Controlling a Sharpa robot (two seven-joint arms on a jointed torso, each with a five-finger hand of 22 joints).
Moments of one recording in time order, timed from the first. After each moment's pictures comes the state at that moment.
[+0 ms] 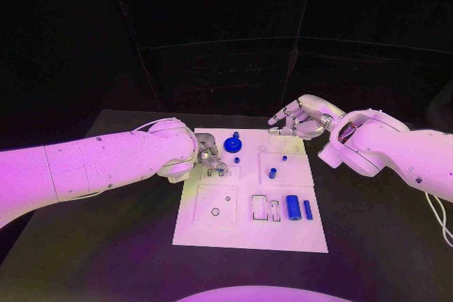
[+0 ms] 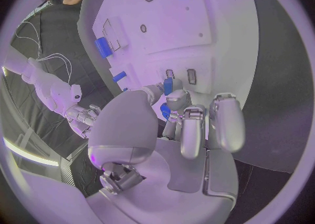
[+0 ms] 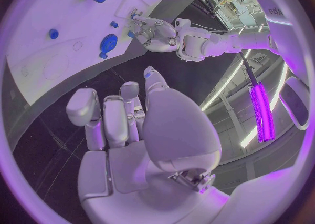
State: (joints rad) left arm 1.34 -0.64 -0.18 1.42 -1.01 0.01 -0.57; left_hand 1.23 -0.07 0.51 0.23 0.05 0.84 0.05 0.76 0.50 1.24 -0.02 1.13 1.01 1.47 -0.08 1.57 1.31 0.08 1.44 0.03 1.36 1.26; right arm 1.28 -0.83 -0.02 1.50 -0.97 -0.26 0.03; right_hand 1.40 -0.04 -0.07 0.19 0.30 0.97 0.14 0.09 0.07 1.23 0.05 0.88 0.98 1.47 -0.02 1.28 1.18 0.10 1.24 0.09 1.32 1.04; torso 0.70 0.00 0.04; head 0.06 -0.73
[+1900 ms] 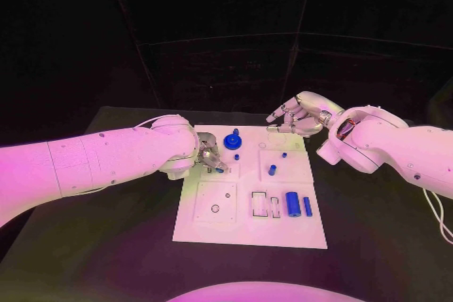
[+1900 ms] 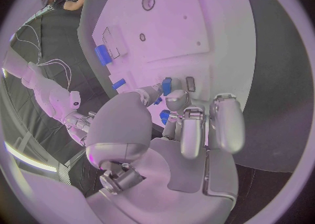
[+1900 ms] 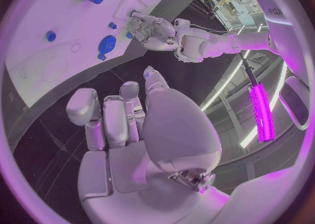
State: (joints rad) left arm 1.34 -0.62 -0.18 1.40 -1.02 0.09 -0.58; left_hand 1.09 -0.09 0.59 0.16 0.05 0.86 0.05 0.77 0.50 1.25 -0.02 1.13 1.00 1.47 -0.08 1.57 1.31 0.08 1.44 0.03 1.37 1.27; right arm 1.28 -0.82 -0.02 1.50 -0.97 -0.25 0.03; right_hand 1.40 -0.04 -0.07 0.19 0.33 0.97 0.14 0.09 0.07 1.23 0.05 0.88 0.98 1.47 -0.02 1.28 1.18 0.10 1.24 0.09 1.32 1.03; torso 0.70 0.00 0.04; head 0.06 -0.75
